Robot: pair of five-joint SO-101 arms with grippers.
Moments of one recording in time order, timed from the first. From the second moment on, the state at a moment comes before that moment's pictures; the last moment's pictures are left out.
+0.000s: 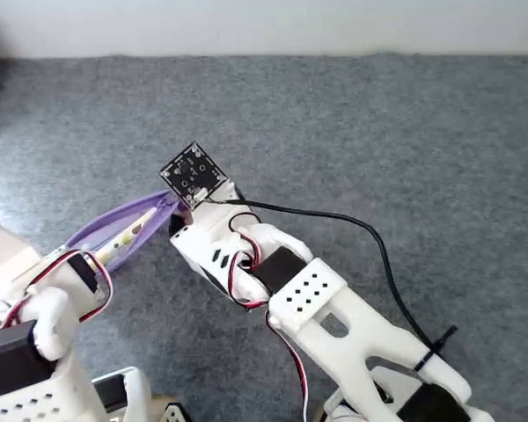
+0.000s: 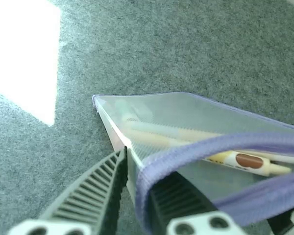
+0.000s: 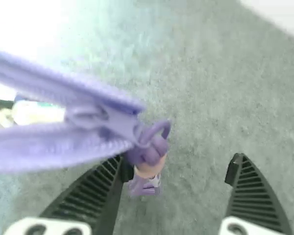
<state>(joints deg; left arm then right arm) -23.8 -60.0 26.7 99.5 22.5 -46.4 -22.6 37.0 28.4 1.0</state>
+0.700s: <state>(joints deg) -23.8 -60.0 26.7 99.5 22.5 -46.4 -20.5 37.0 25.0 5.1</state>
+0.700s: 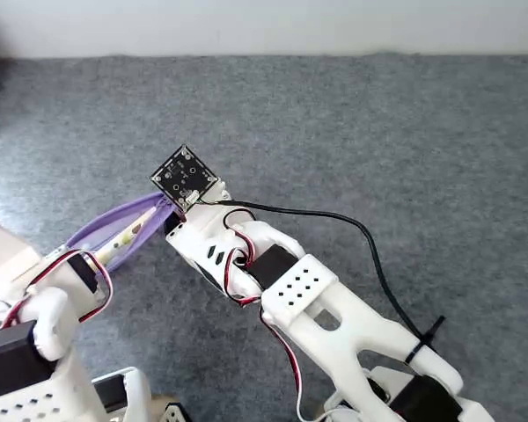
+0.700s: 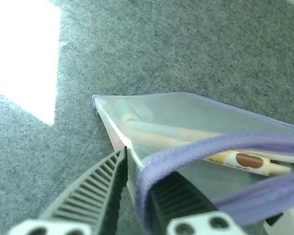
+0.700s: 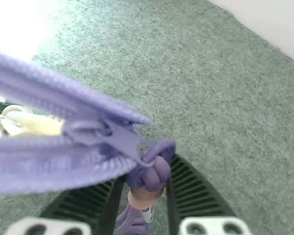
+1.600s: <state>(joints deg) -23.8 -60.0 26.7 99.5 22.5 -46.2 -21.3 37.0 30.8 5.1</state>
